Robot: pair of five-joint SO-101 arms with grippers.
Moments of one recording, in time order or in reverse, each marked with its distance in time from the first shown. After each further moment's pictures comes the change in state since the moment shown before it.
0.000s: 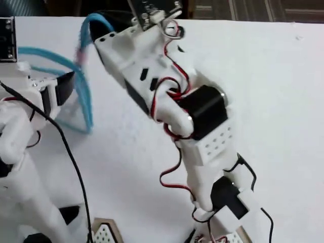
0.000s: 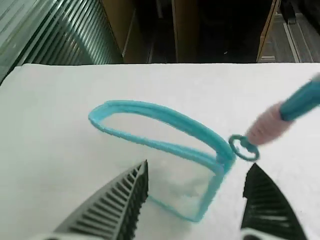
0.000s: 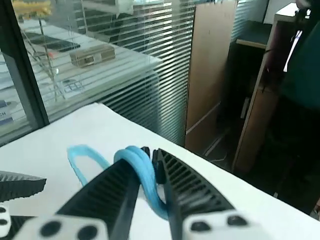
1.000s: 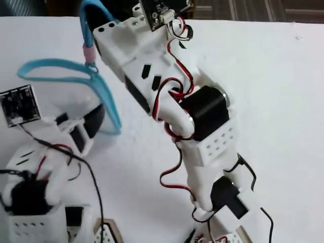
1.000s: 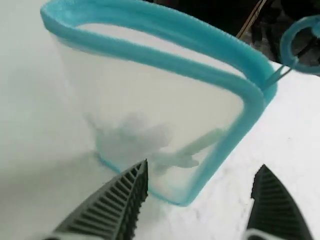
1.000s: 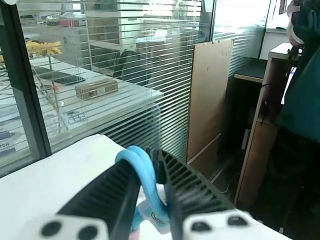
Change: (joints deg) left arm 9.3 -37.6 62.6 -25.6 22.8; right arm -0.3 0.0 -0.3 -7.1 0.0
